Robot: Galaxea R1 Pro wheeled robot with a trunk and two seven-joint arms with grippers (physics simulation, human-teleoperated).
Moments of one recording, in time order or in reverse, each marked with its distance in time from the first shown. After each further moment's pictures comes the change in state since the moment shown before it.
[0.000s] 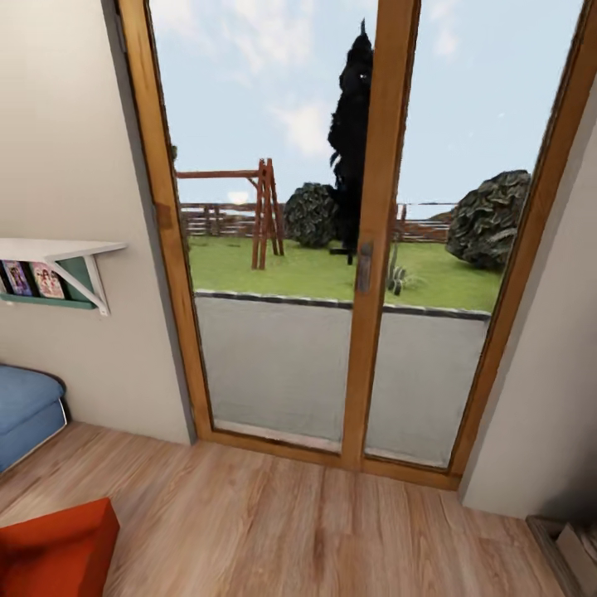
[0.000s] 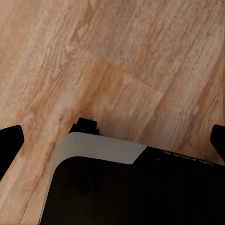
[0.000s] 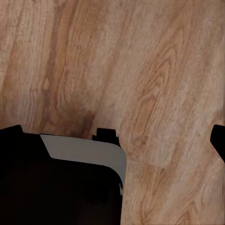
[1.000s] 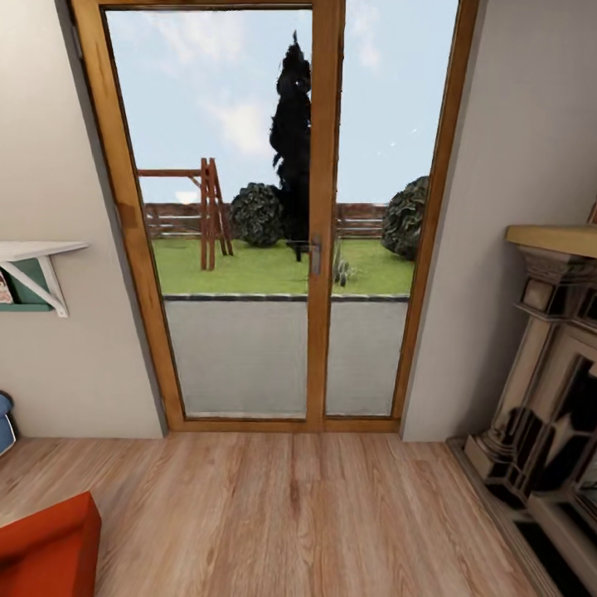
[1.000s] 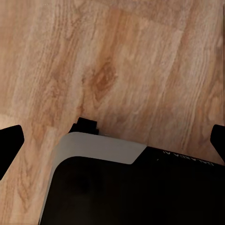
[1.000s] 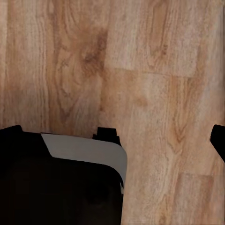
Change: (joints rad) left arm 0.000 0.000 0.000 0.000 0.000 0.001 0.000; right arm 0.000 0.002 0.001 0.001 0.000 0.003 0.000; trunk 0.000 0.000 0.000
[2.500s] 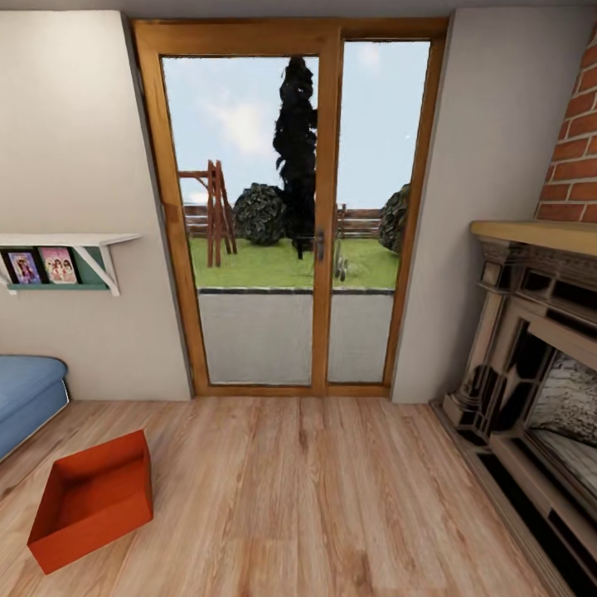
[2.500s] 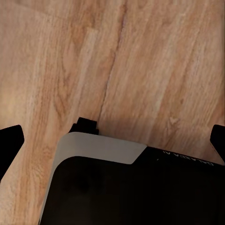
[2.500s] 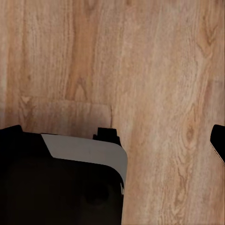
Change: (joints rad) left arm 0.000 0.000 0.000 0.000 0.000 0.000 0.000; right arm 0.000 0.001 0.000 0.000 0.000 -0.002 0.000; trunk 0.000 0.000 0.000
